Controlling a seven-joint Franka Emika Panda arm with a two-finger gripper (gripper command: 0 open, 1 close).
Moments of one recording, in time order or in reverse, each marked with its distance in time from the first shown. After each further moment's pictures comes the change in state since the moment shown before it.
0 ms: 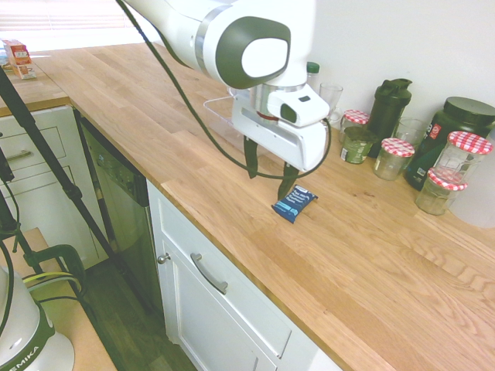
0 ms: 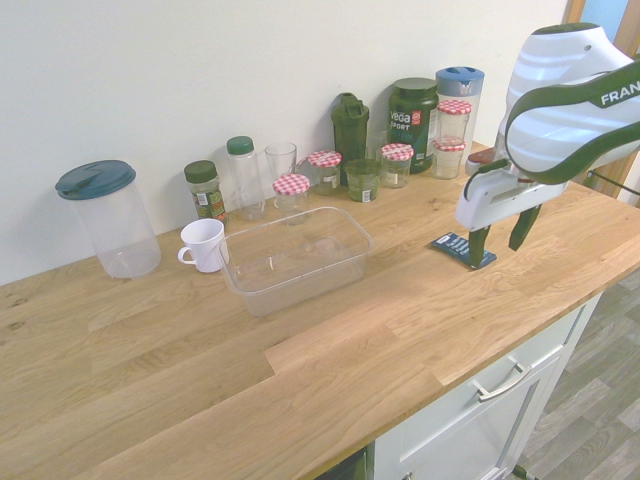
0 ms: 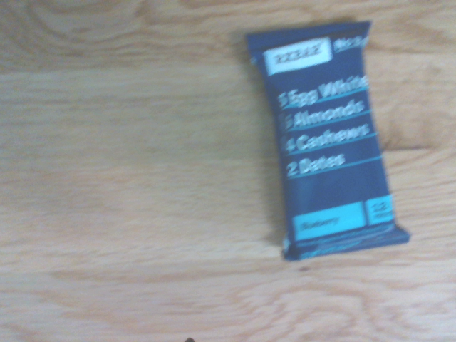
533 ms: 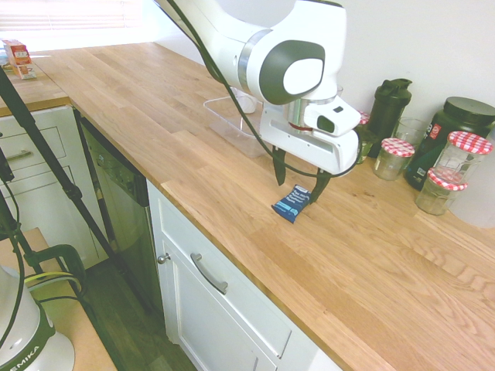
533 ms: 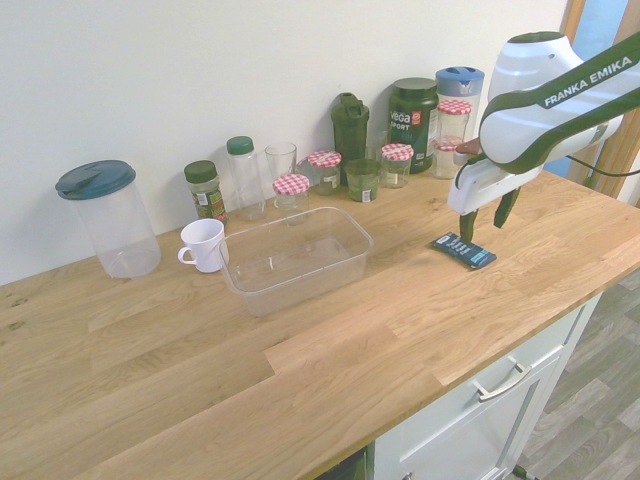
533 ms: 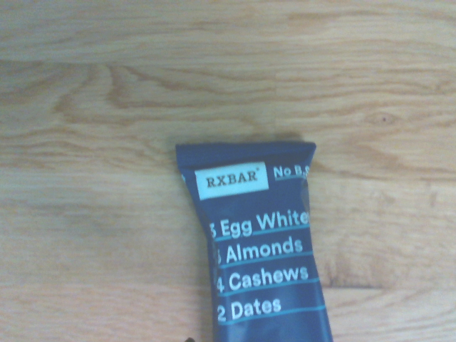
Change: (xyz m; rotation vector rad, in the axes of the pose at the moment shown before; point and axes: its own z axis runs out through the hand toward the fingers) arm 0.052 -0.029 0.027 -0.002 0.041 -0.092
